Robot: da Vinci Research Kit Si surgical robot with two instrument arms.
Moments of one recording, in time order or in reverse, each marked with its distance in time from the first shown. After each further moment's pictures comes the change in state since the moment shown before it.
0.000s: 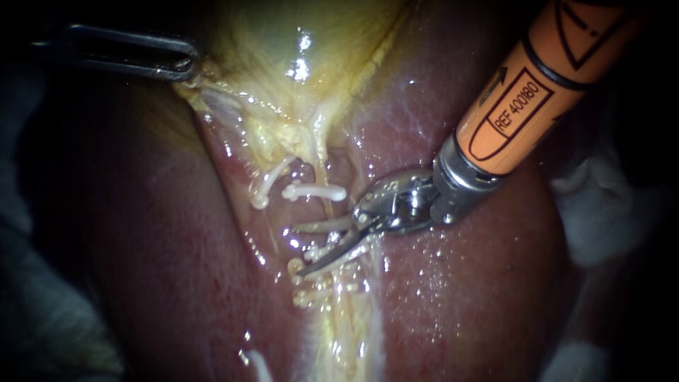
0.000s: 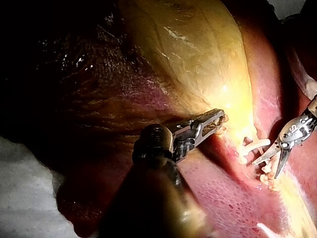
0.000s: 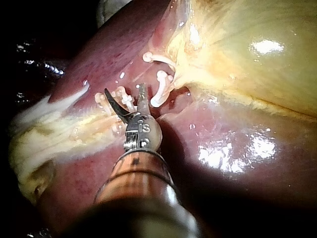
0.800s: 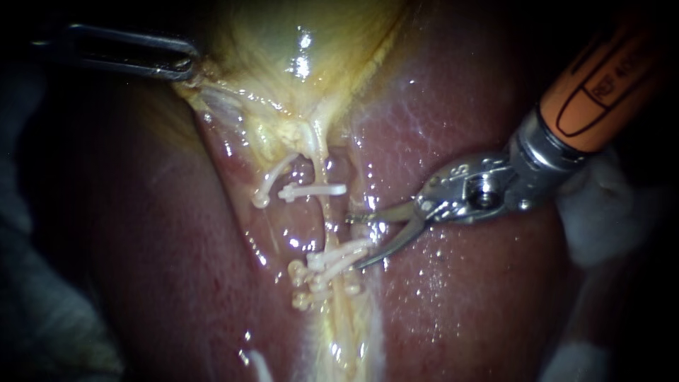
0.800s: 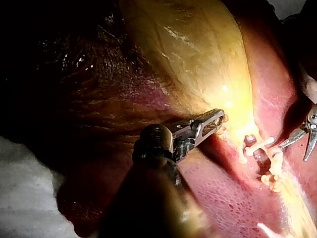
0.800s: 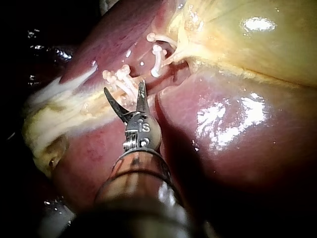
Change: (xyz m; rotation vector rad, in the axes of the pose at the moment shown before) right arm 0.000 -0.003 -0.009 0.032 0.018 0.009; left arm 0.000 0.000 0.000 0.000 0.000 0.000
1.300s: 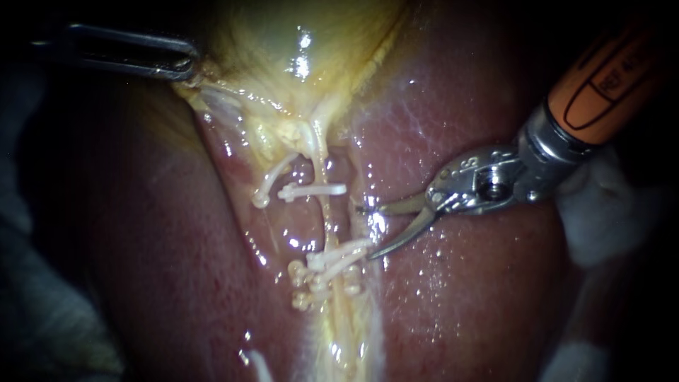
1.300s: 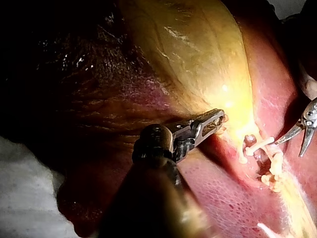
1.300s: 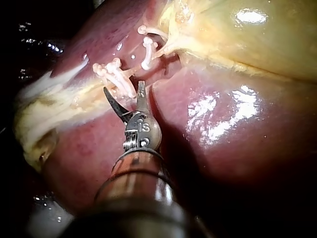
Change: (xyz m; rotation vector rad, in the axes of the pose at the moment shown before) right arm -0.002 0.002 0.000 -0.008 -0.001 -0.006; left arm 0.000 0.000 0.000 0.000 0.000 0.000
